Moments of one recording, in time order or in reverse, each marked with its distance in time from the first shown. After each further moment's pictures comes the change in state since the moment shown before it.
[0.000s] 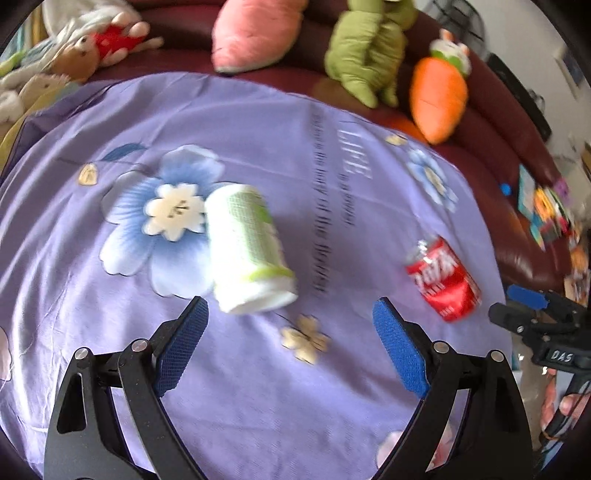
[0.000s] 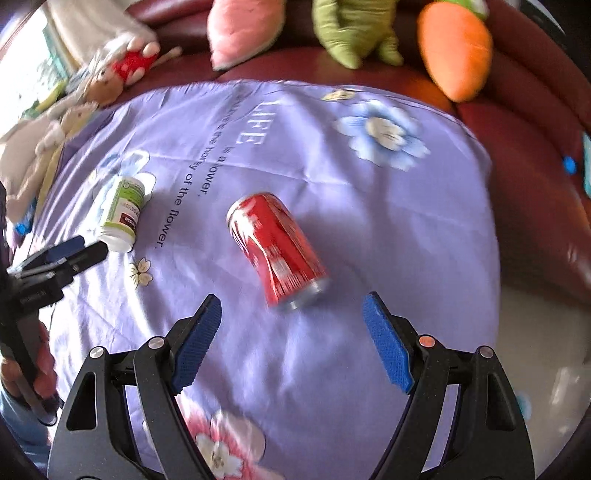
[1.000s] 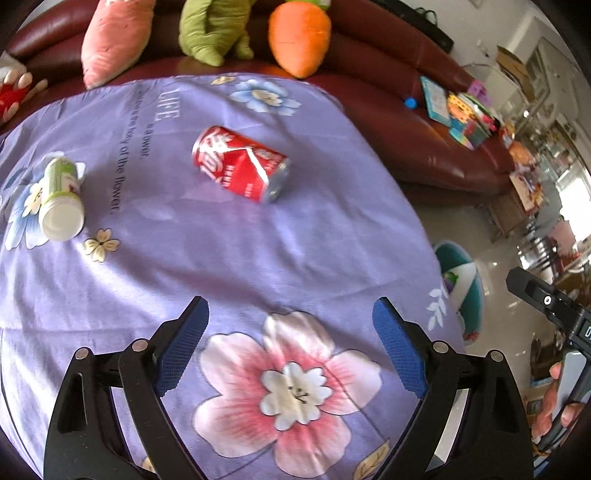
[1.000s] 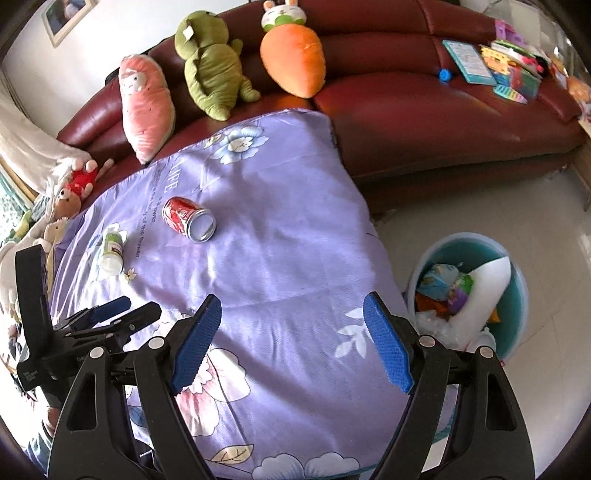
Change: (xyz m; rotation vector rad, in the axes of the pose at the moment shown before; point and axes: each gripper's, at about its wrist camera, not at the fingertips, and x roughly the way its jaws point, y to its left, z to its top) left arm -0.032 -0.157 -0.118 0.341 0.085 -0.208; right arm -0.135 -0.076 -0.204 0.492 -0.265 -0.084
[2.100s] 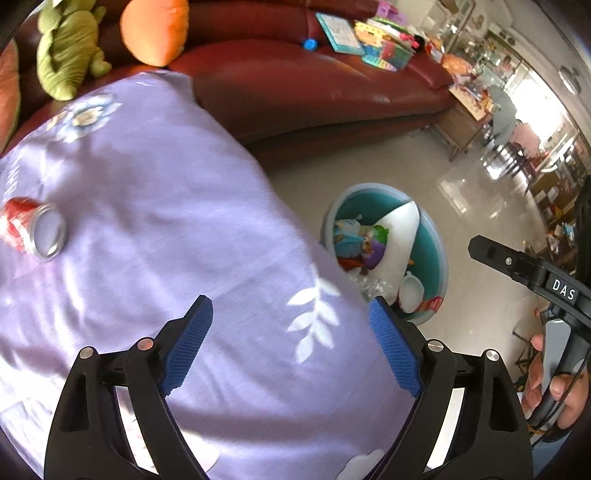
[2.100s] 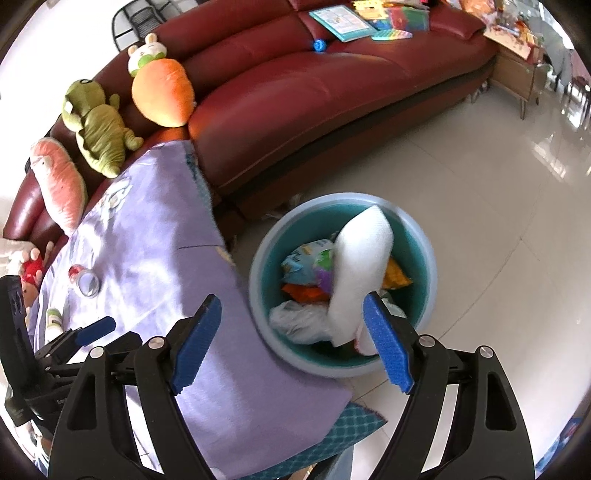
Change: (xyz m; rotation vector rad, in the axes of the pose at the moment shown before) left arm 0.083 -0.178 -0.005 0.333 0.114 -0.118; right arm -0.013 -0.188 -0.038 0.350 -0.046 -0.141
